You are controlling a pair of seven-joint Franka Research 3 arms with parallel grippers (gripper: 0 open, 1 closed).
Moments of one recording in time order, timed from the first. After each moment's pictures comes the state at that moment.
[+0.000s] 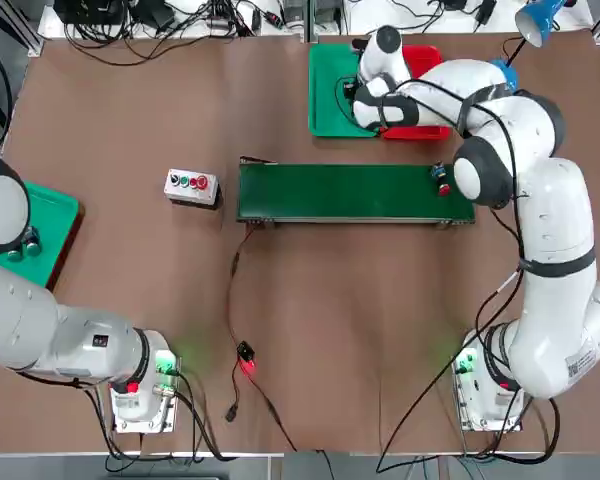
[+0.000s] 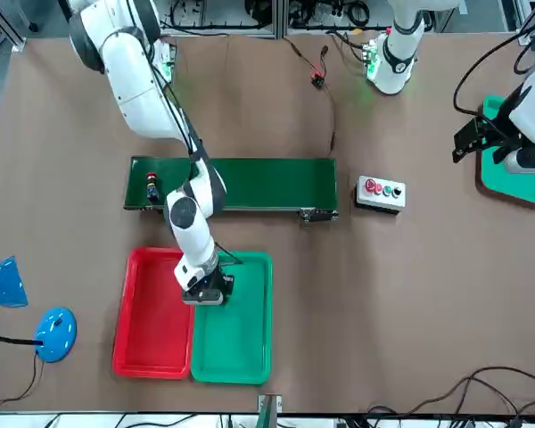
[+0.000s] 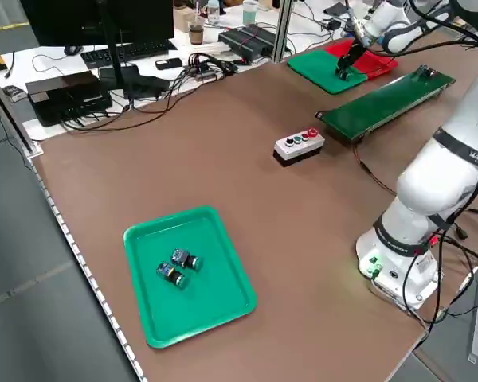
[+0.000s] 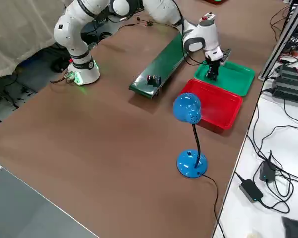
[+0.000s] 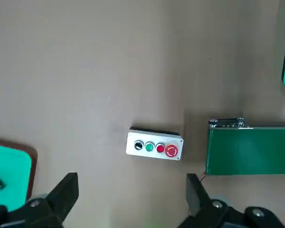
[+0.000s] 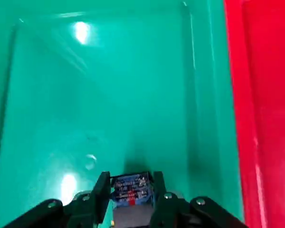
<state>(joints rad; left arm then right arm) -0.08 0.03 -0.02 -1.50 -0.04 1.52 -0.08 0.50 0.88 -0.05 -1.45 -0.04 2.63 0.55</state>
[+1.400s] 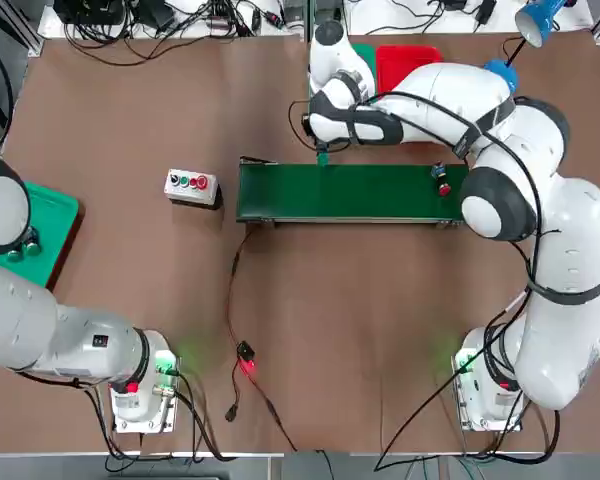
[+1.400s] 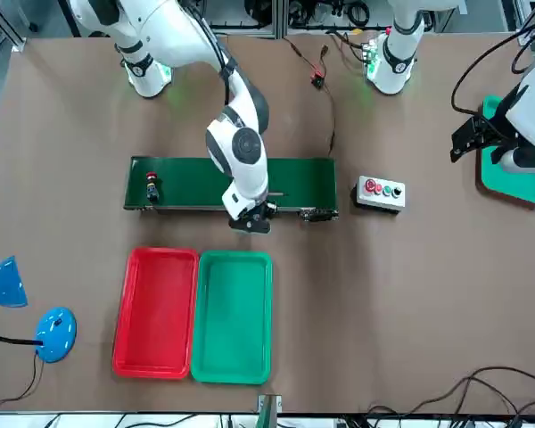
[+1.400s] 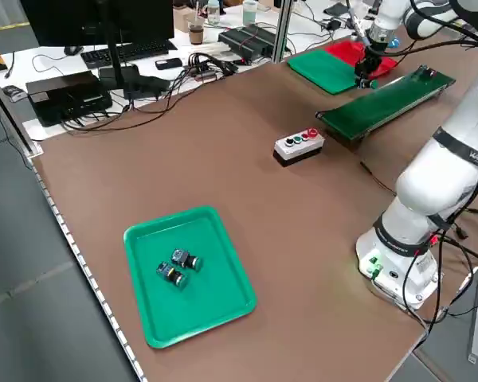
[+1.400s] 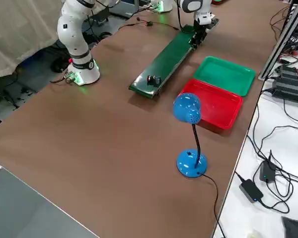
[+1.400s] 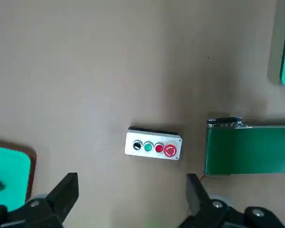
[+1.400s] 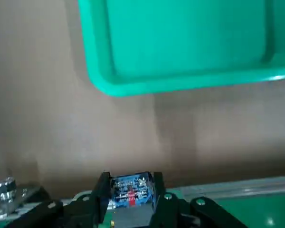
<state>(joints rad) -0.08 0.03 -0.03 -1.50 -0.04 1.52 -0.08 0.74 0.68 0.02 -1.47 -0.03 2.18 0.90</state>
